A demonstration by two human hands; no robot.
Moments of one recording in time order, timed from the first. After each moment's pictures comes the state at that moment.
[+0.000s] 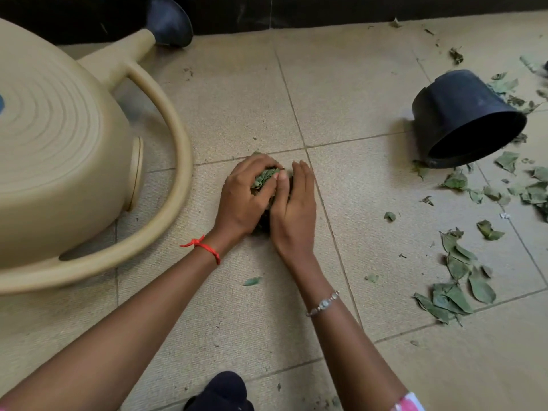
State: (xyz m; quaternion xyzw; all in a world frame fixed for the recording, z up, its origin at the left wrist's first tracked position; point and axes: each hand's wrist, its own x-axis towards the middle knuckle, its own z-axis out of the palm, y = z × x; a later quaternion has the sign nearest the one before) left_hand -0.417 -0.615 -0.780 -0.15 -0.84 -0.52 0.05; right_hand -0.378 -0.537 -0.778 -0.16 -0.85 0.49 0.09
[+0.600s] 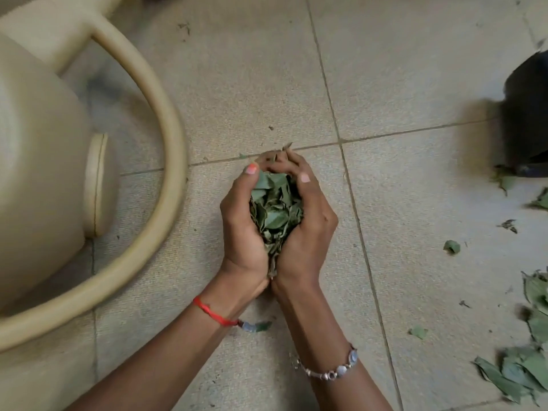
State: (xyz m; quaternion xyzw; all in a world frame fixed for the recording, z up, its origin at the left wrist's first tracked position) left_hand -0.409 -0.595 -0.776 0.16 -0.41 -0.89 -0.07; right_hand -0.401 -0.557 -0.774 -0.26 -0.47 0.83 0.12
